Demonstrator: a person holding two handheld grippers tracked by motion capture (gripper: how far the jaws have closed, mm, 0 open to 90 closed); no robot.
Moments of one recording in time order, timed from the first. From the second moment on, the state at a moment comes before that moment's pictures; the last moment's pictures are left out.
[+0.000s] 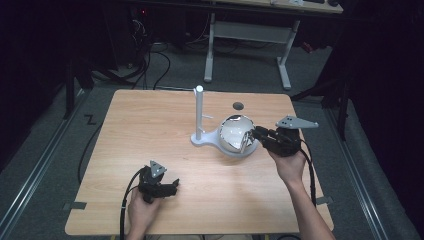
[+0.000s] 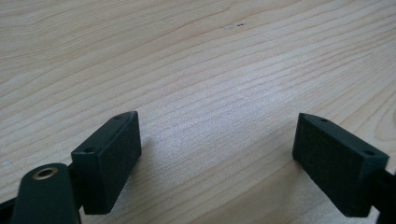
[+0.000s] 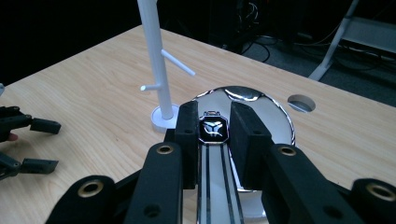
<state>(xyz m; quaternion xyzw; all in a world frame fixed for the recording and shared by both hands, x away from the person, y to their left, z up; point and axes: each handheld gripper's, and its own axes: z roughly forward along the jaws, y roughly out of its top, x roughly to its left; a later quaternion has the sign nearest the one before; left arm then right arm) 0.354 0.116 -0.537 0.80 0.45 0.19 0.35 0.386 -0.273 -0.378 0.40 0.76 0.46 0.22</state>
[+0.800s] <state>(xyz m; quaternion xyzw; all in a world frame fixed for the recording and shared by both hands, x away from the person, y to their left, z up) 0.354 0.116 -0.537 0.80 0.45 0.19 0.35 0.426 -0.258 -0.405 0.44 0.75 0.44 0.22</state>
